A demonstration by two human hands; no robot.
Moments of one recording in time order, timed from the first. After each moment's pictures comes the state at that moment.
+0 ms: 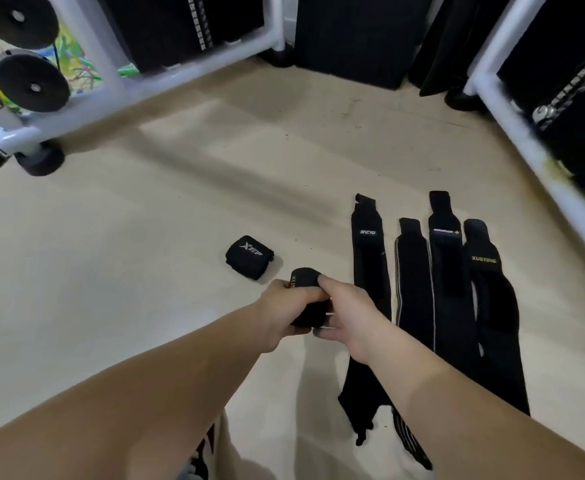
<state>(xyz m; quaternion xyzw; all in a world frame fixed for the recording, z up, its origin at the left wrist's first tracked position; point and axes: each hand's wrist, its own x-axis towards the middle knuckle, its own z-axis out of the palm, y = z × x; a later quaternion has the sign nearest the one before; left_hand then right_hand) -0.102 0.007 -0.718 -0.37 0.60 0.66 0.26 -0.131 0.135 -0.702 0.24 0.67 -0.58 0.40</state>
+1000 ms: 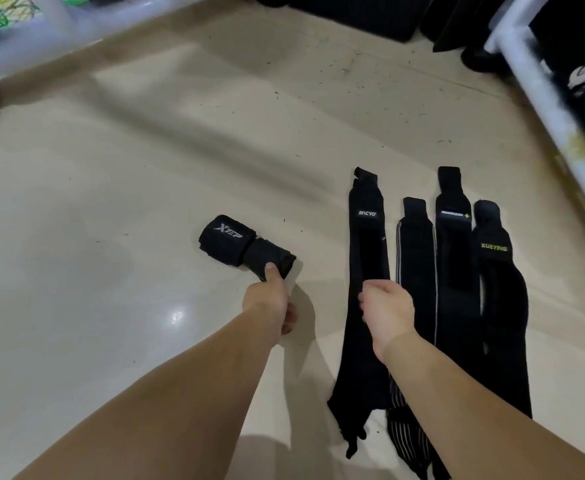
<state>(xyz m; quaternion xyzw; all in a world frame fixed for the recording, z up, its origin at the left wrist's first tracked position) -0.135 0.017 -0.818 -0.58 0.52 0.59 0.19 -0.164 0.182 -0.784 0.33 0.76 -0.51 0.23</state>
